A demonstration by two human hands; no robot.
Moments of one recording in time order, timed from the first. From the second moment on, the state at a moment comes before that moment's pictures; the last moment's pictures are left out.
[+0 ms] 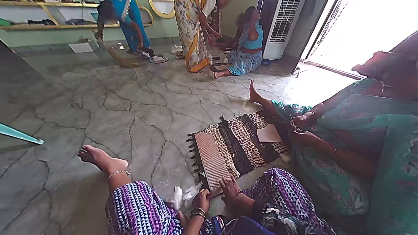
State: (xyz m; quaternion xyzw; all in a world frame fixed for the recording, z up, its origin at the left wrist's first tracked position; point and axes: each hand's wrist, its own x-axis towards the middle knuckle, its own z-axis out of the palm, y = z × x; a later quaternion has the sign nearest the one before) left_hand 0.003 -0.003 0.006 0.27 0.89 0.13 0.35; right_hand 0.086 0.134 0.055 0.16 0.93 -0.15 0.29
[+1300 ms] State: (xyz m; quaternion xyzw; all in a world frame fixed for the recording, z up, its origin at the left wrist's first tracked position) left_hand 0.016 -0.001 0.013 0.35 0.88 0.16 0.27; right_hand 0.073 0.156 0.029 0.03 0.95 -0.16 0.27
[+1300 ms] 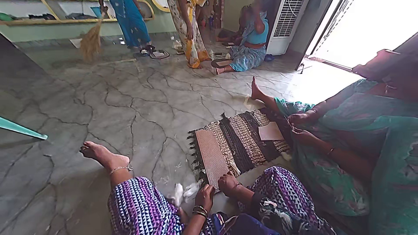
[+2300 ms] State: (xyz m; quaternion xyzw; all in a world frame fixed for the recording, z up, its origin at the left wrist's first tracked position) left_hand 0.011 -0.006 0.001 0.34 0.88 0.22 0.26; right_hand 0.073 0.167 0.024 0.06 0.94 -0.22 0.25
